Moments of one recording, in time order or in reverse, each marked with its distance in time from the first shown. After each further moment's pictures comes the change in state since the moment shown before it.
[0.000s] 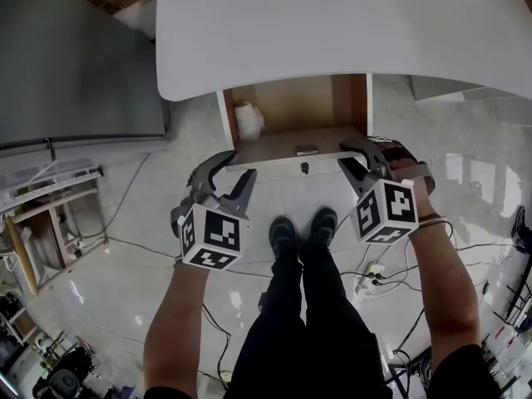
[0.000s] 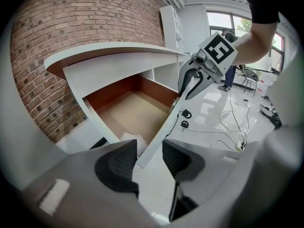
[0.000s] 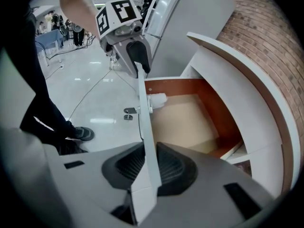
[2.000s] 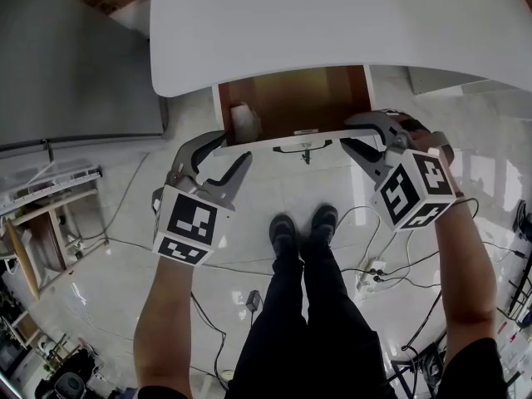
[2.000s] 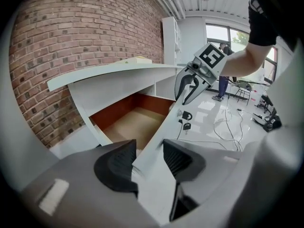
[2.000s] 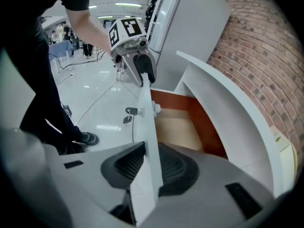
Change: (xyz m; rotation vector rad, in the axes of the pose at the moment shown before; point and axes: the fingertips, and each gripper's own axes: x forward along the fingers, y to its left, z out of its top) left arm -0.022 0.024 0.048 -0.016 -0.111 -0.082; right arm -0.036 -0.034 0.019 -0.026 -0.126 0.075
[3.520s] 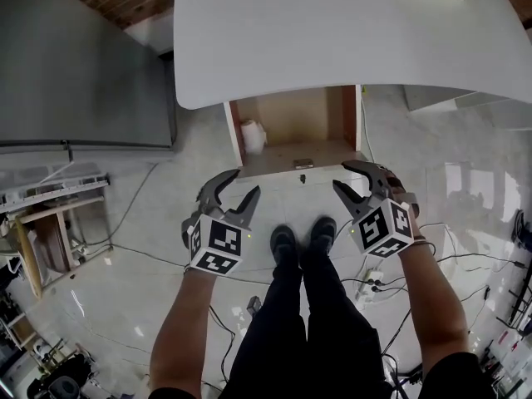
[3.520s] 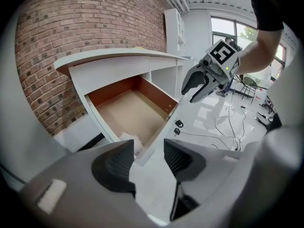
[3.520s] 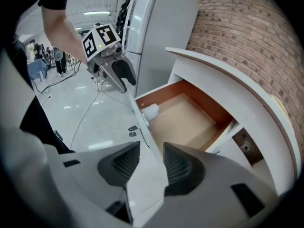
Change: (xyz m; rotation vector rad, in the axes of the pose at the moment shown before) left arm 0.000 -0.047 -0.059 -0.055 0.101 0.046; right arm 0.007 0.061 -0.018 0.316 -0.027 -0.137
